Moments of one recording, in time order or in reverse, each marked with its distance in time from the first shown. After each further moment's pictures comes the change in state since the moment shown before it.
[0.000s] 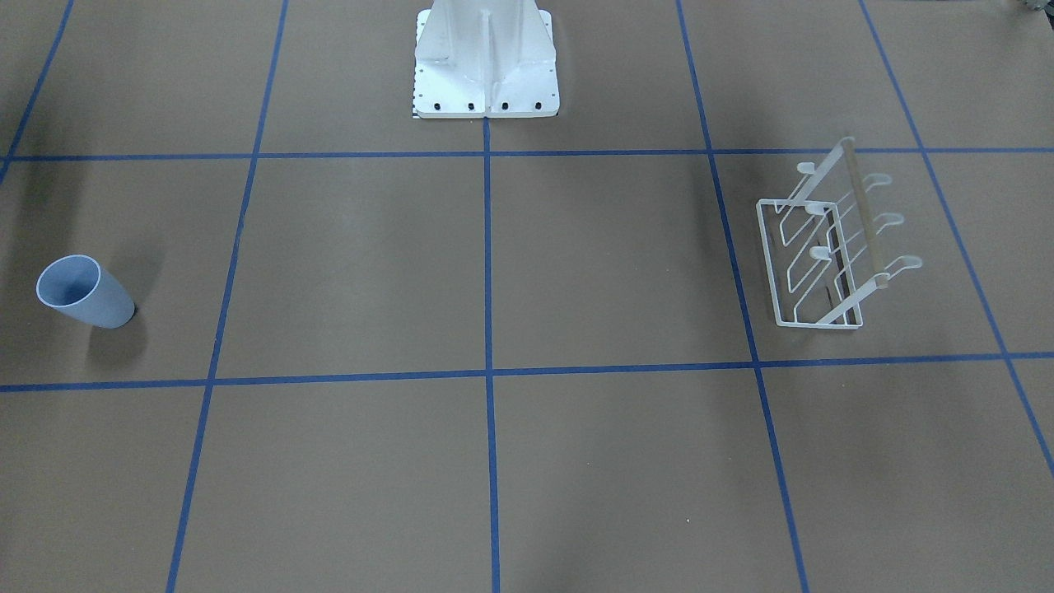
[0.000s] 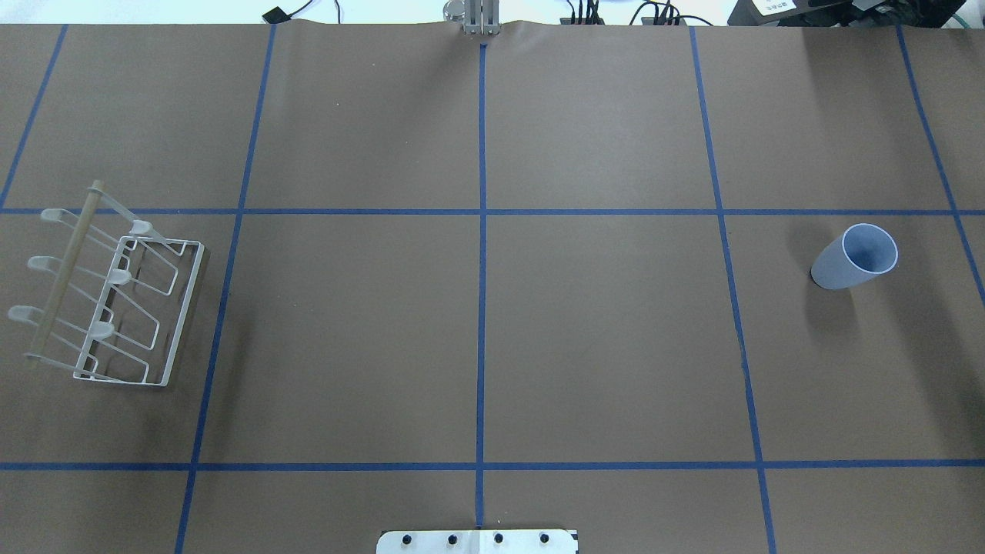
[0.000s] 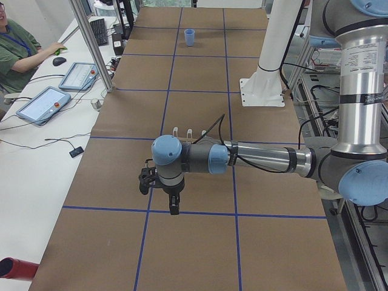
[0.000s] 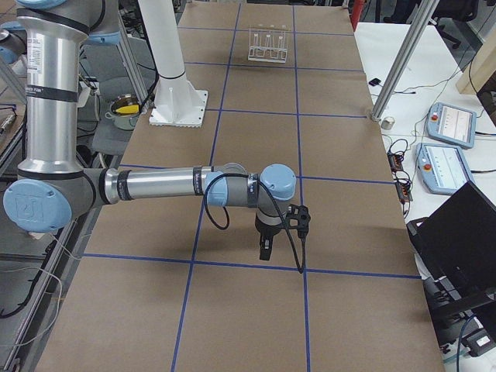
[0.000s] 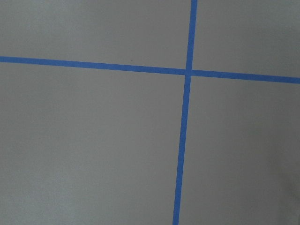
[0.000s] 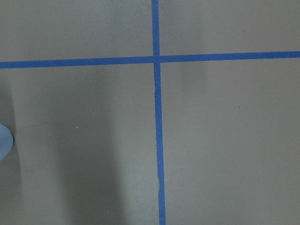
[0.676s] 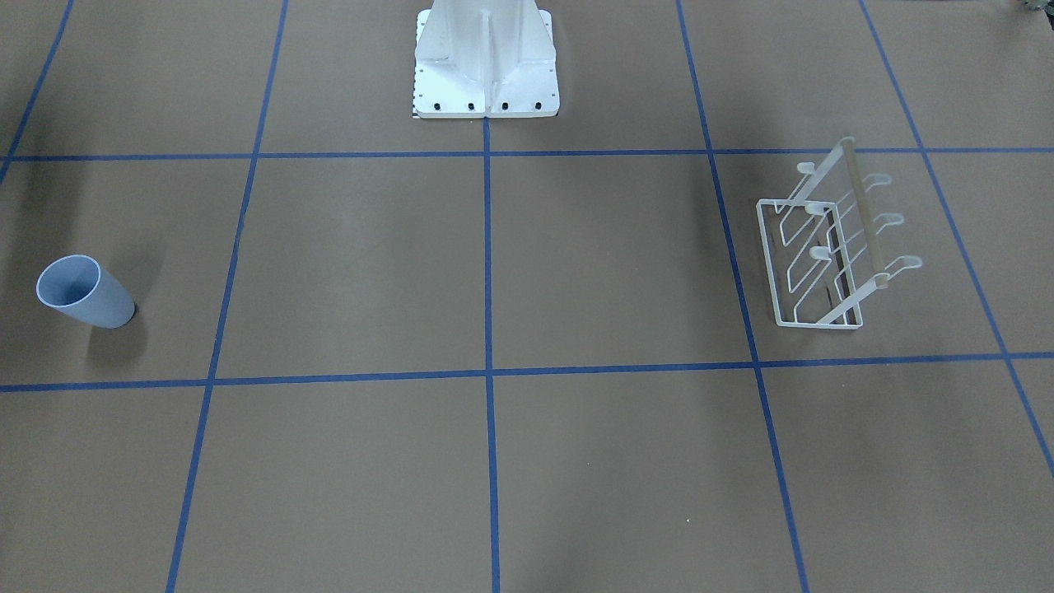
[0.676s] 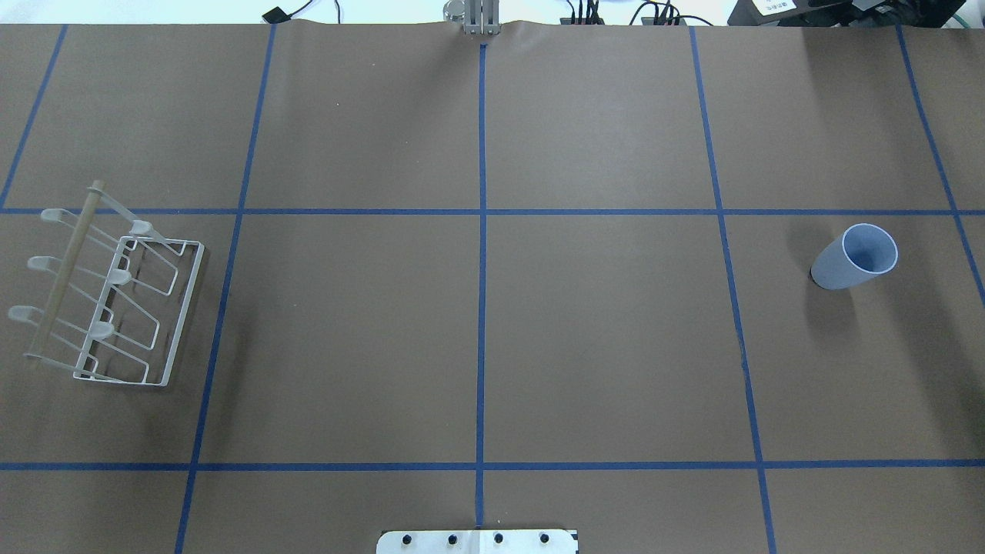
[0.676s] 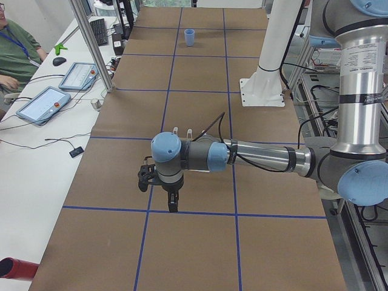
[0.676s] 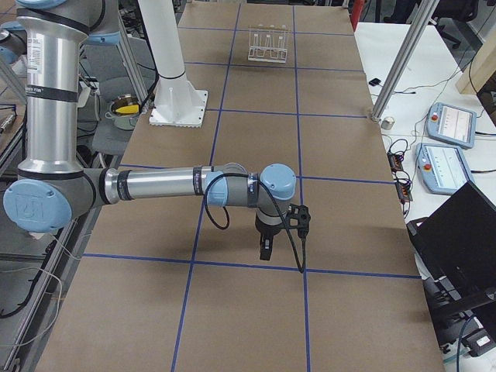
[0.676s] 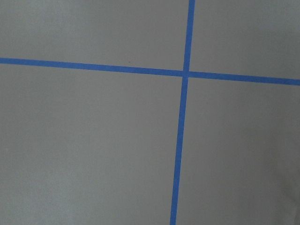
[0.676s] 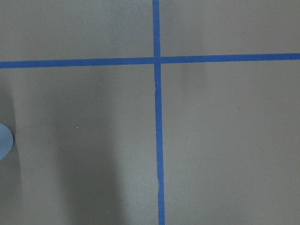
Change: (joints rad) left arm 0.000 -0.008 -0.013 0.001 -0.002 -0.001; right arm 0.000 0.001 0.000 0.000 -0.001 -0.002
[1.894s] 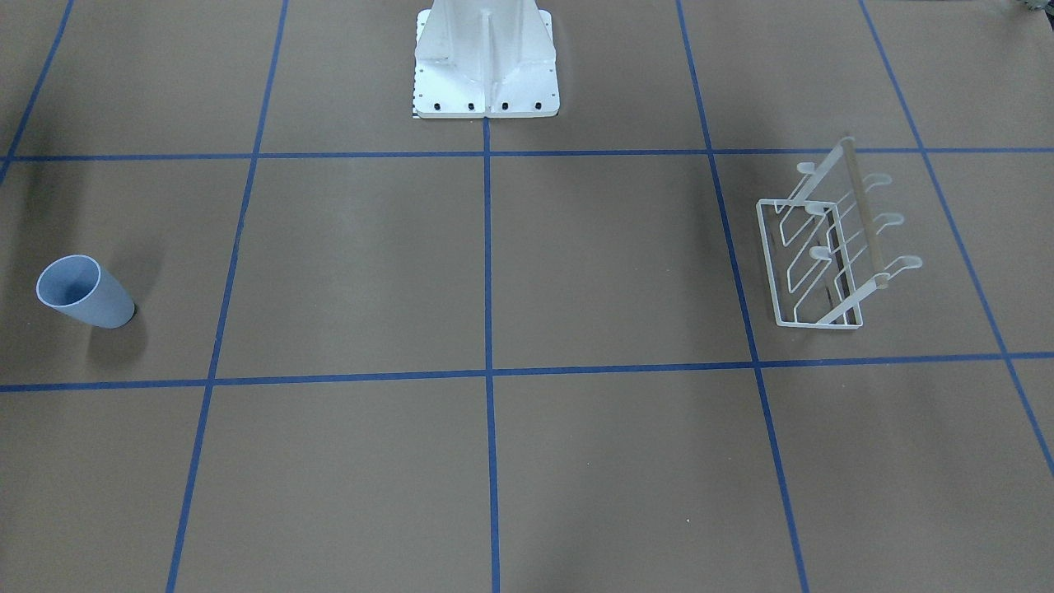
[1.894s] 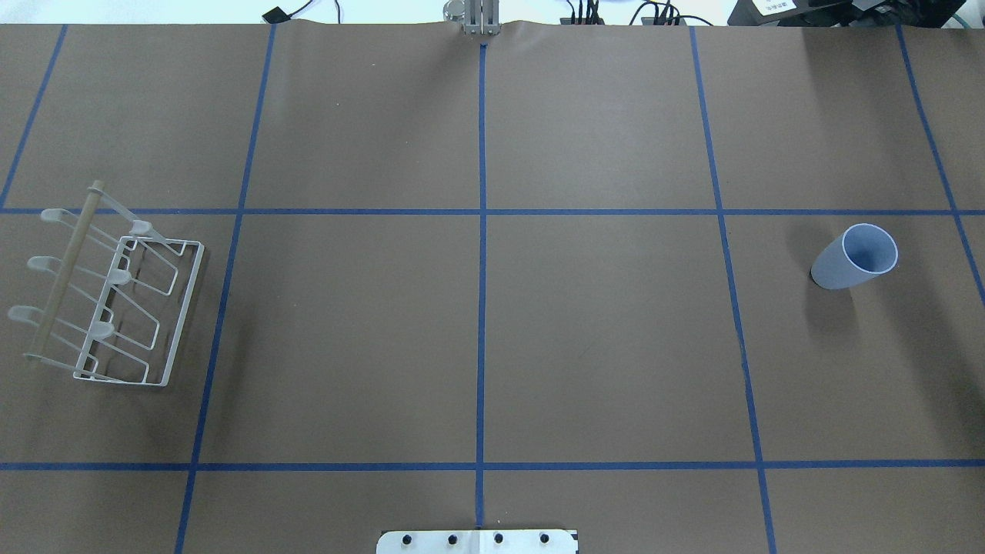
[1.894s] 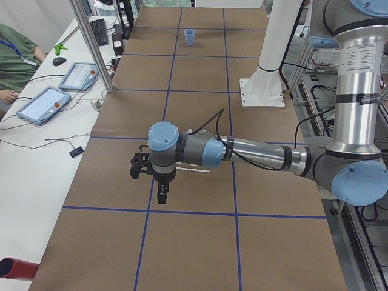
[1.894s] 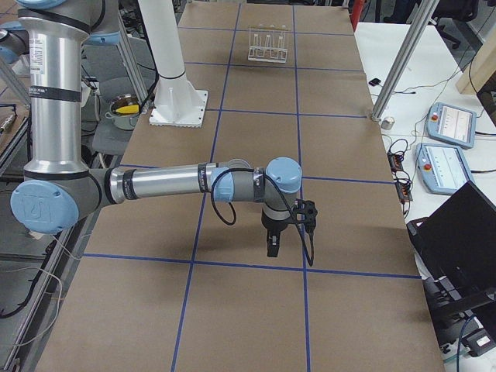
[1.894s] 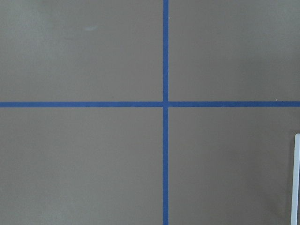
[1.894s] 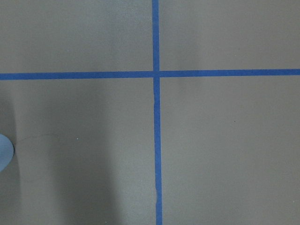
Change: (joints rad) left arm 0.005 -0.035 0.006 -0.105 0.007 -0.011; right arm -0.001 0.035 0.004 0.001 -0.021 0.002
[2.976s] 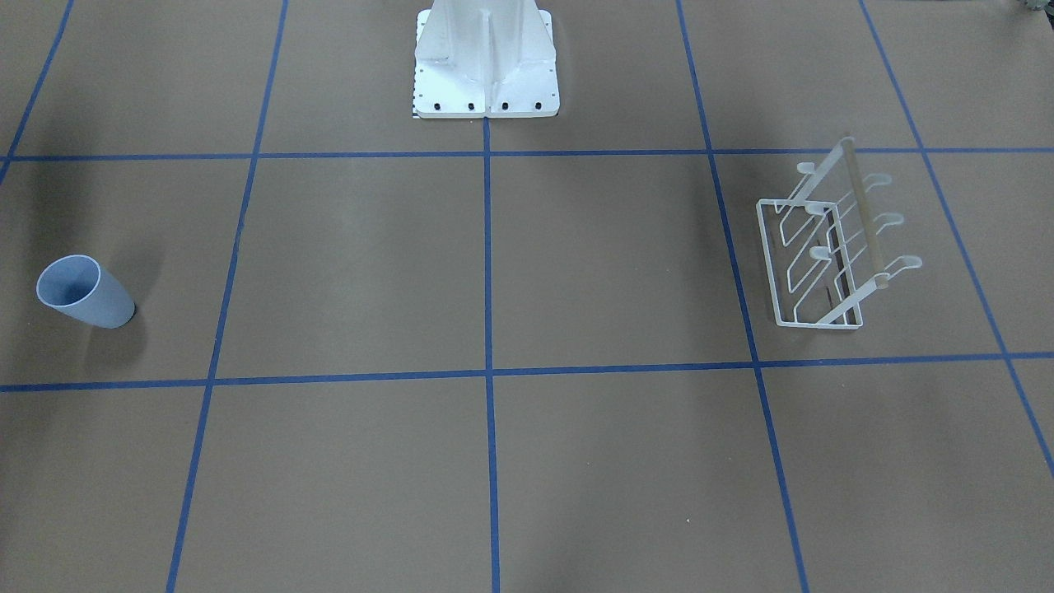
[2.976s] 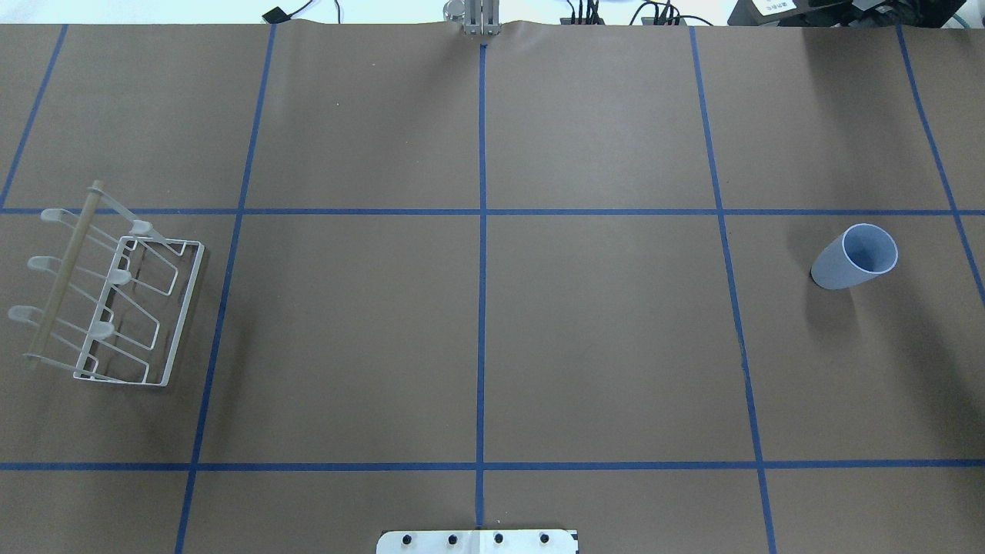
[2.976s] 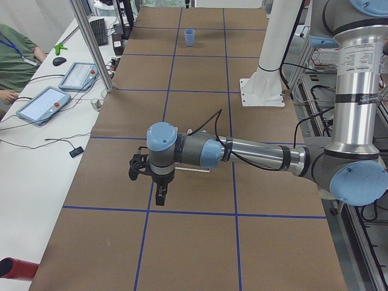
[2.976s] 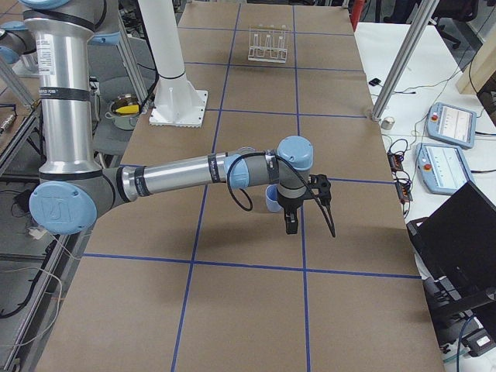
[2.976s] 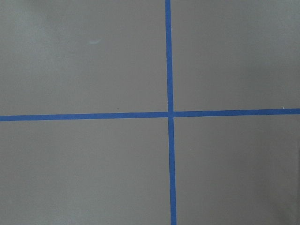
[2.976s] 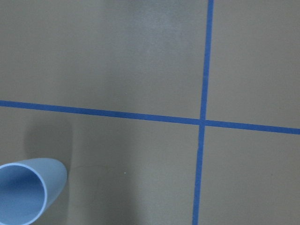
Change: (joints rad) left arm 0.003 0.004 0.004 -0.008 0.025 0.005; right arm -0.067 0.061 0.010 0.133 0.136 0.008
